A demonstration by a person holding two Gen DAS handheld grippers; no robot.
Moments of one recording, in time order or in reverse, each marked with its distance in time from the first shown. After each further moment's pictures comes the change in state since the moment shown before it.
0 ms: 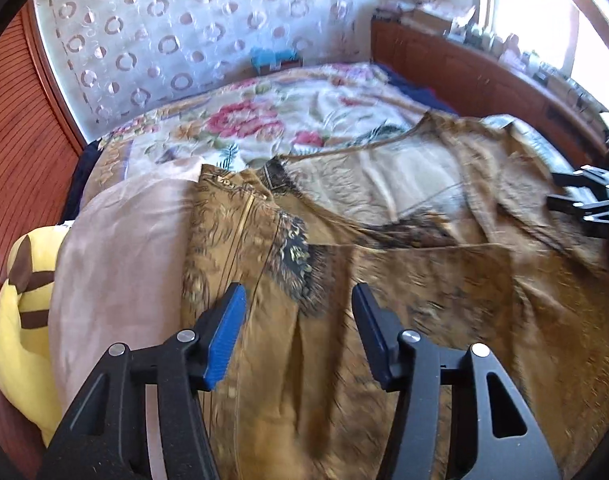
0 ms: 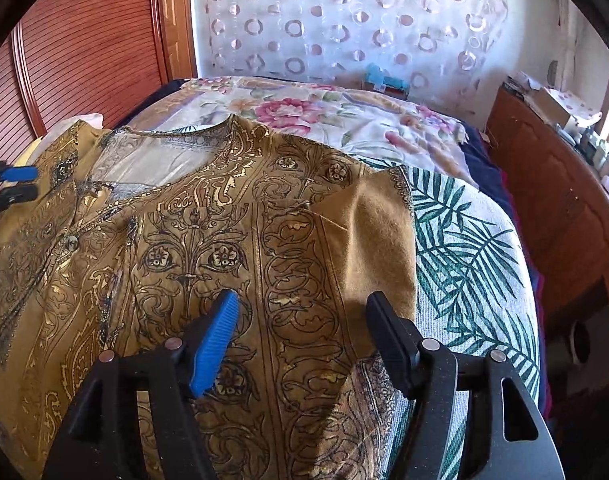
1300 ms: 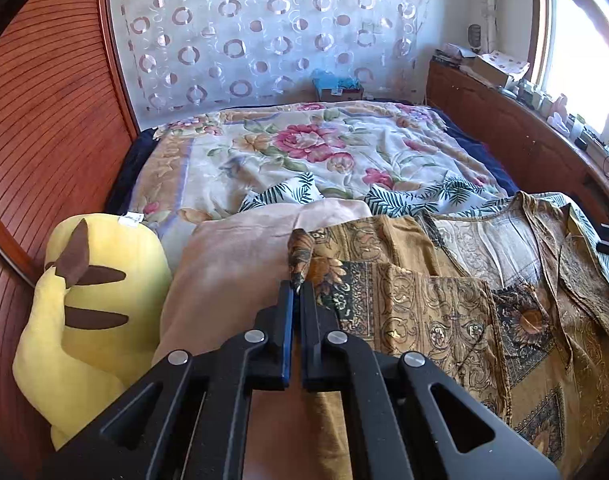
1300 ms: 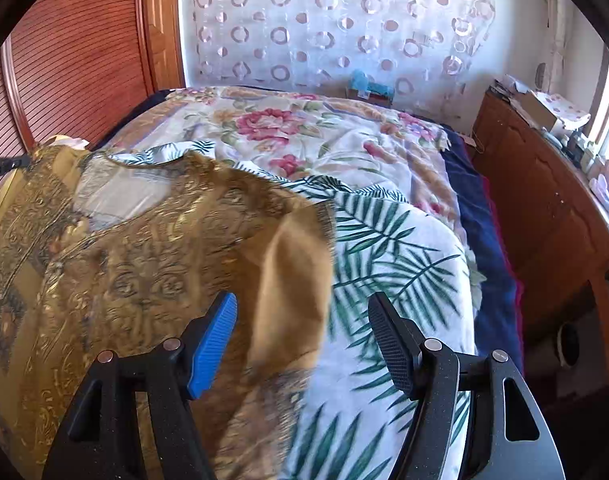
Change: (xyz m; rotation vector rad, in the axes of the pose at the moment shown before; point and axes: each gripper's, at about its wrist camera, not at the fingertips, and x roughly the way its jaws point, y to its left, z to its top) left arm -0.025 0.114 0.003 -0.181 -0.114 0.066; right arm -0.013 -0.042 0.023 0.025 -0.015 -0.037
